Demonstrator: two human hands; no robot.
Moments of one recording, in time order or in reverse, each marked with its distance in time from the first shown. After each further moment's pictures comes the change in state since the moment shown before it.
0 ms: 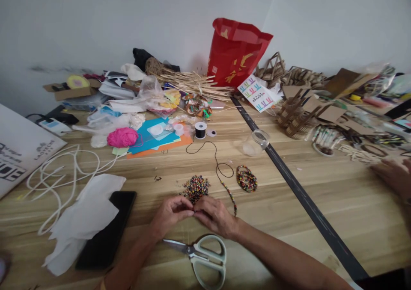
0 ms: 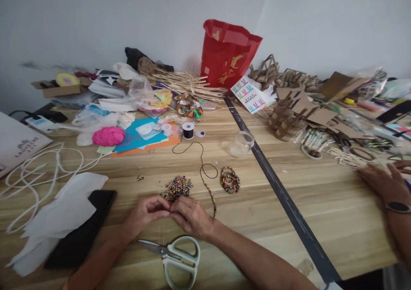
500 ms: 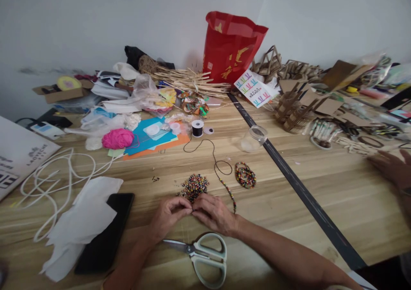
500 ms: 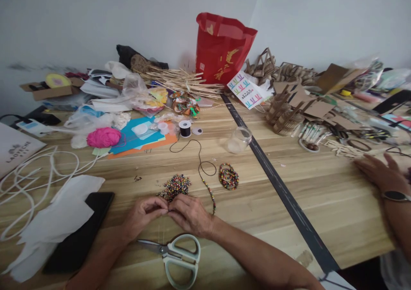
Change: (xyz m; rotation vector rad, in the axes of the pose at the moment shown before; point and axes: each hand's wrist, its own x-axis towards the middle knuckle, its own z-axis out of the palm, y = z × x) left_hand -0.002 0.001 0.001 0.129 0.026 0.078; right_hand -0.002 0.001 -0.001 -0.052 -0.027 0.021
